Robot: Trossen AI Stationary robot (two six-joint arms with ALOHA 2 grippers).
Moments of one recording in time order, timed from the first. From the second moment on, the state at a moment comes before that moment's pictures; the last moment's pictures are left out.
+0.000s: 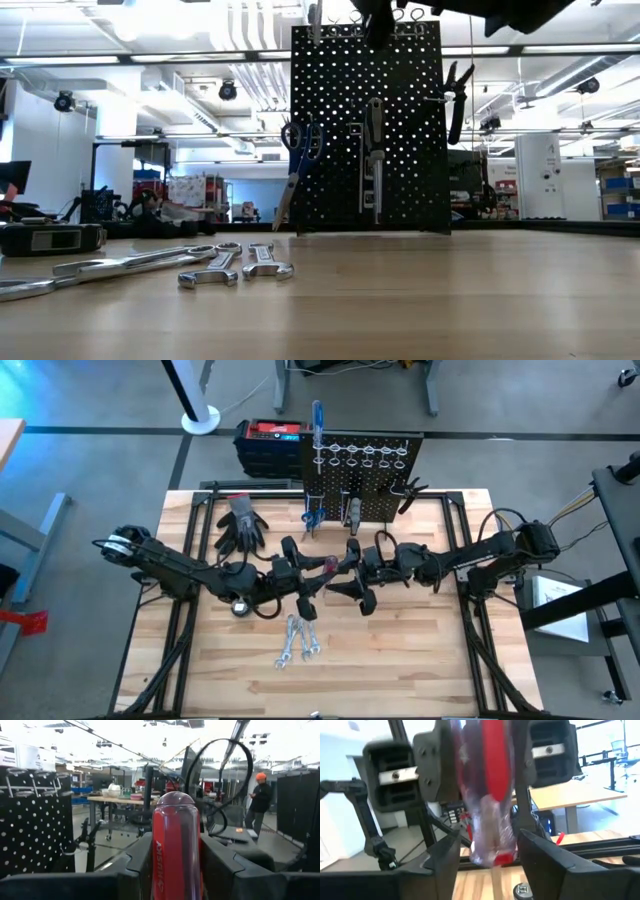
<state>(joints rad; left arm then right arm) -0.29 1.50 0.99 0.80 -0.57 0.07 0.11 1.49 0.80 0.83 -0.09 0.23</state>
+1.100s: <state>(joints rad) -0.26 1.27 0.99 0.34 -0.73 0.01 0.05 1.25 0.81 0.55 -0.03 0.15</state>
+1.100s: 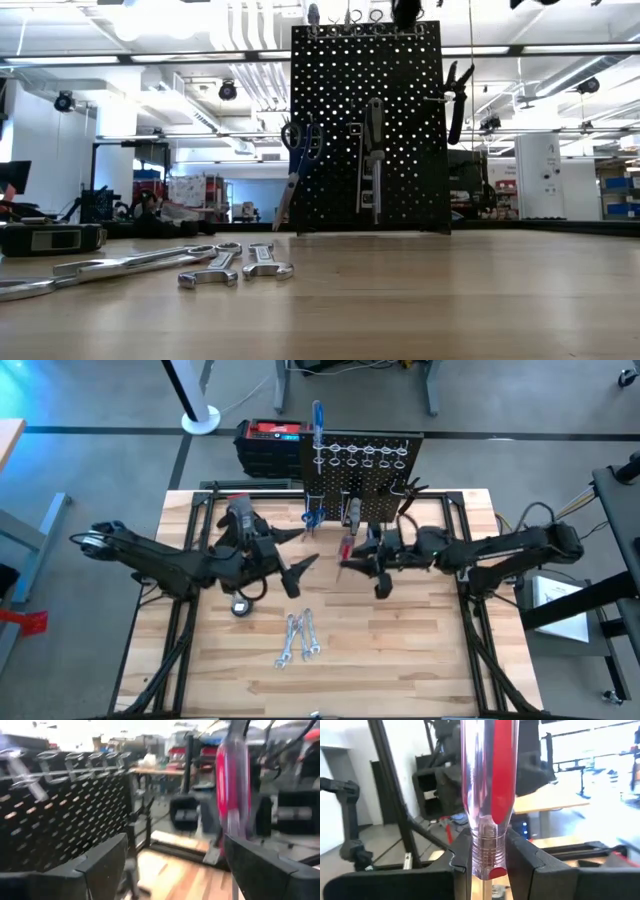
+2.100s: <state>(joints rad) -0.25 1.12 0.65 0.17 -0.76 -0.41 -0.46 1.50 1.81 -0.11 -0.32 0.07</state>
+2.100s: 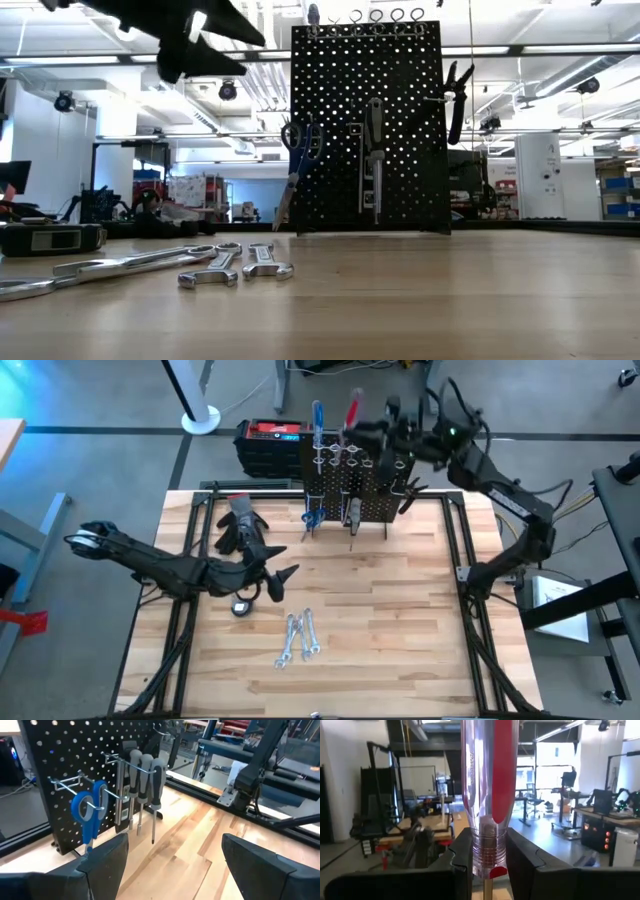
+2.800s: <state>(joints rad) -0.25 1.00 0.51 0.19 -0.76 -0.49 -0.63 1.73 2.14 -0.35 -0.39 0.13</state>
